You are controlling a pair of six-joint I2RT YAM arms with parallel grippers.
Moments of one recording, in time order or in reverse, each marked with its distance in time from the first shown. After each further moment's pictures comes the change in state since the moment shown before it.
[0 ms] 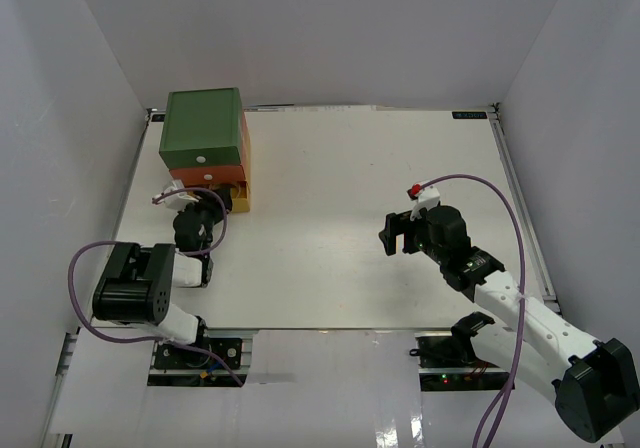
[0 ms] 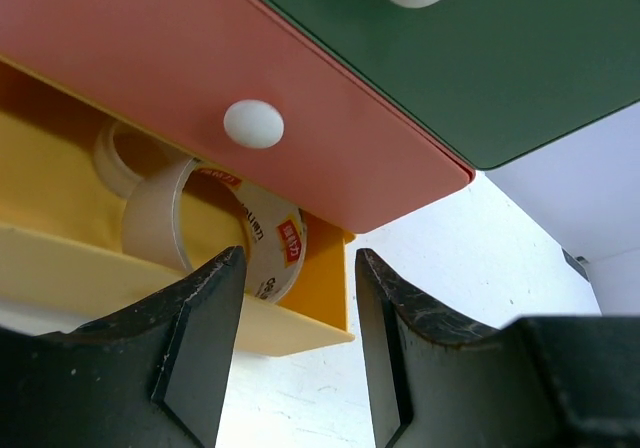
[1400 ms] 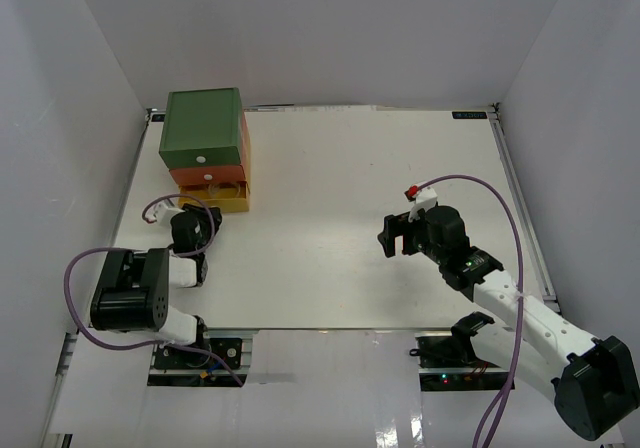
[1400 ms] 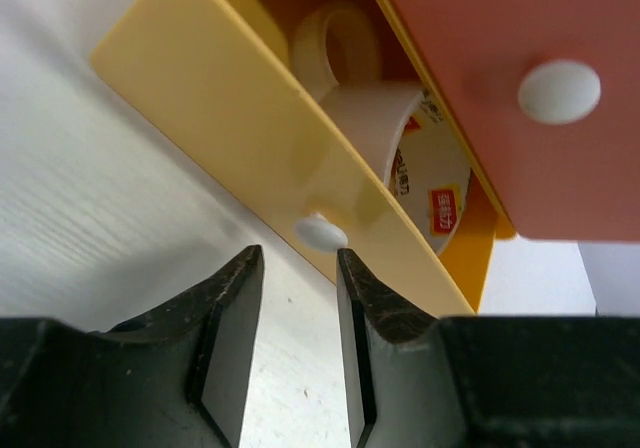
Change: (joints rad) left arm 0.071 -0.037 -0.005 -0.346 -0.050 -0.232; right arm 0.000 0.012 -0.004 0.002 -0.025 -0.017
